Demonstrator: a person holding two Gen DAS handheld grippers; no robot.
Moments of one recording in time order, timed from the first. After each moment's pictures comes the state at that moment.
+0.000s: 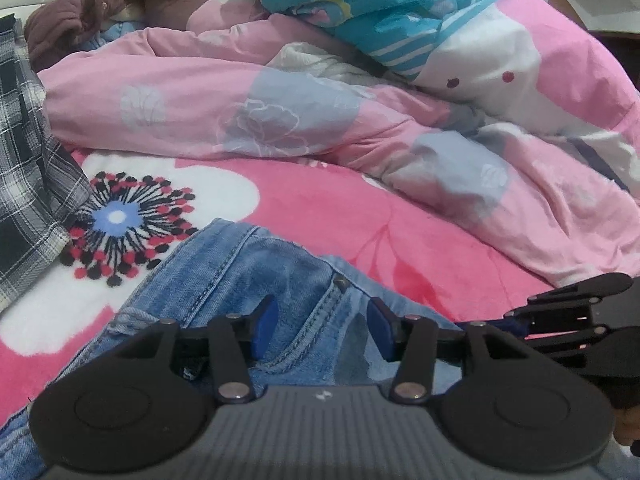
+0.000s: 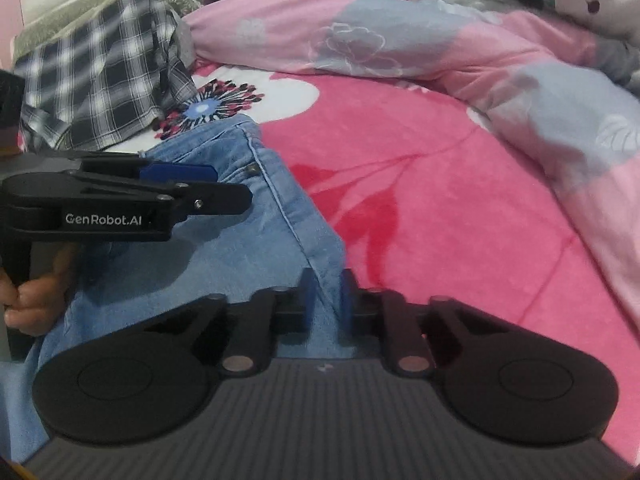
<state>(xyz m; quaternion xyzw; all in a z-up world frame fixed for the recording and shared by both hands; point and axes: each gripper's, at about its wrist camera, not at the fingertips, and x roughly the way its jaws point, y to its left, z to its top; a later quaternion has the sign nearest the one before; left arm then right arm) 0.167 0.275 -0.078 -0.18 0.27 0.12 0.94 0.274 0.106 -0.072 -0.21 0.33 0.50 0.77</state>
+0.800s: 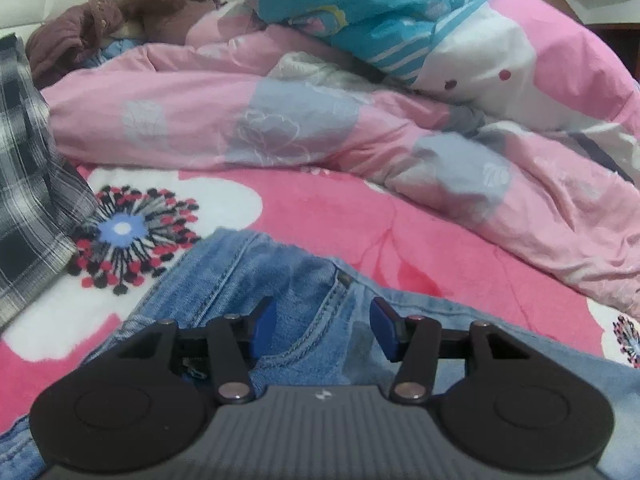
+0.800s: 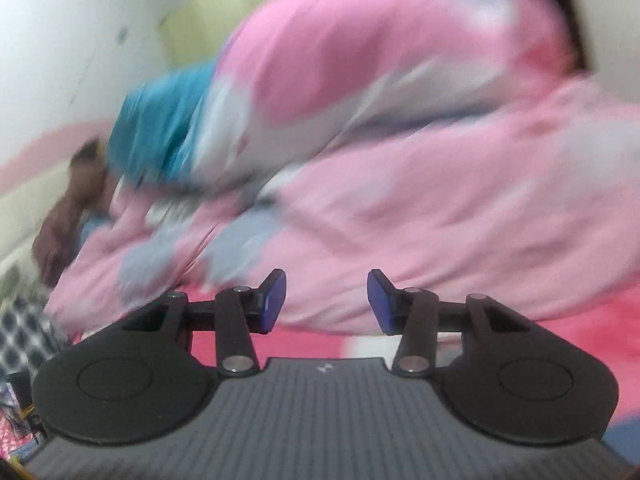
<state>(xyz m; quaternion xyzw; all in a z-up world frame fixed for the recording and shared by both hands) 0.164 0.266 -0.078 -0.15 0.26 0.14 0.95 0.229 -0.230 0.086 0.11 0.21 0.20 0.95</state>
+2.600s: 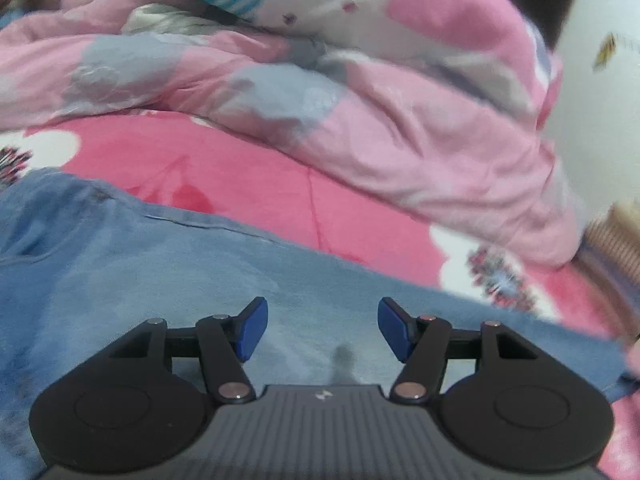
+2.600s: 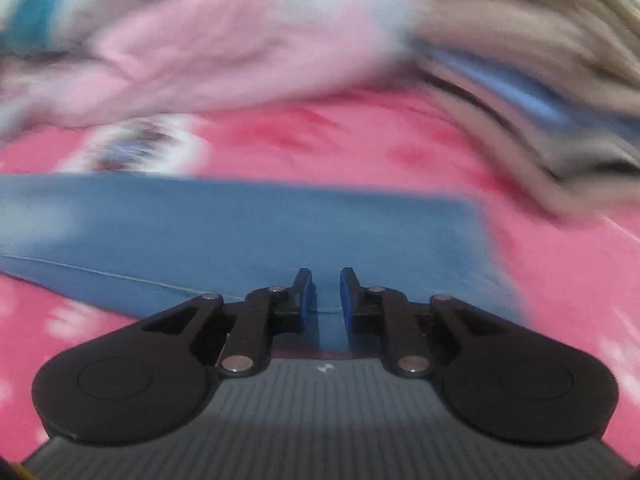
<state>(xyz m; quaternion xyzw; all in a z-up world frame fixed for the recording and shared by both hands) 0.159 0.165 -0.054 -0.19 0.32 -0.03 0.93 0.161 -0.485 -0.062 0.01 0.37 0.03 0.93</state>
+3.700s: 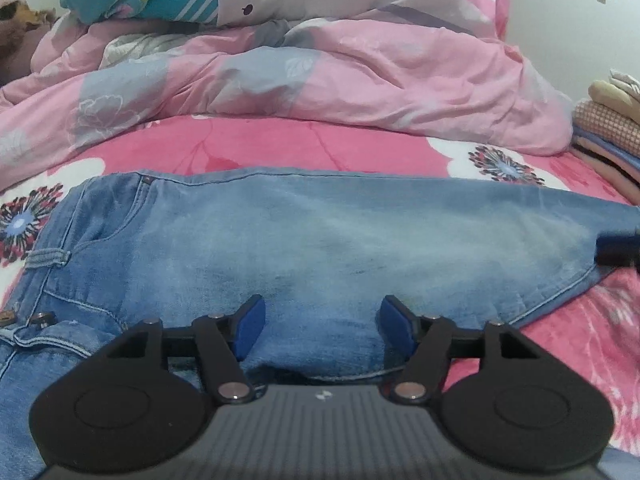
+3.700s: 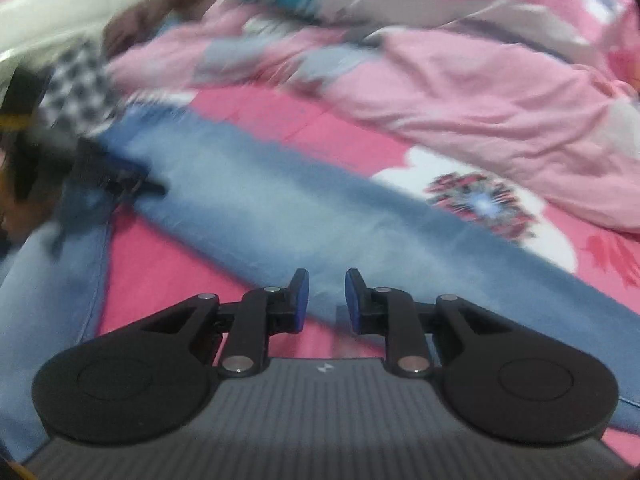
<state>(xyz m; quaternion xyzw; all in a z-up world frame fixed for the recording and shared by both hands) 0.101 0.152 -0.080 -0.01 0.35 -0.05 0.93 0.124 -0.165 -0.051 -0.12 0.28 0.30 0.91</state>
